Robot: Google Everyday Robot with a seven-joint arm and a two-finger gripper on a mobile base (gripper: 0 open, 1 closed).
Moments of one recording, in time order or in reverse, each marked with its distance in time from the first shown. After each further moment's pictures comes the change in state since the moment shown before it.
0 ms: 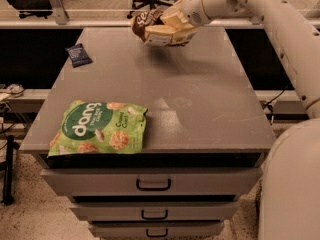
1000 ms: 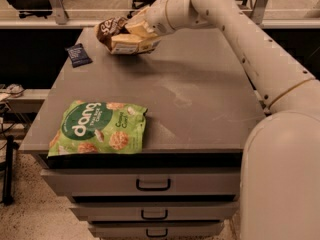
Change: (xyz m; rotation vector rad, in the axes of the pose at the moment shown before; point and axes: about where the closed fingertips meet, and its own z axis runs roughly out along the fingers) arm -0.044 0.056 0.082 -0.121 -0.130 -0.038
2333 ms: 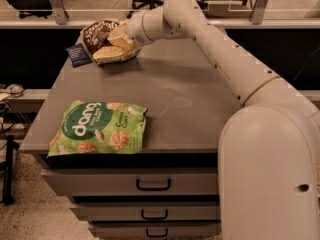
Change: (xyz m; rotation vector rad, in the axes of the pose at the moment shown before) arm 0.010 0.021 0.073 -0.032 0.007 -0.007
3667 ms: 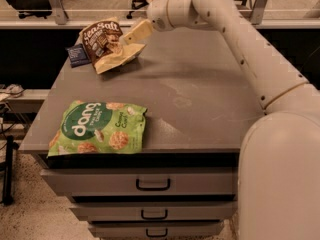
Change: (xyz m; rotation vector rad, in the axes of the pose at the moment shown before) arm -0.021 -0.039 -0.068 0.086 -0.101 0.070
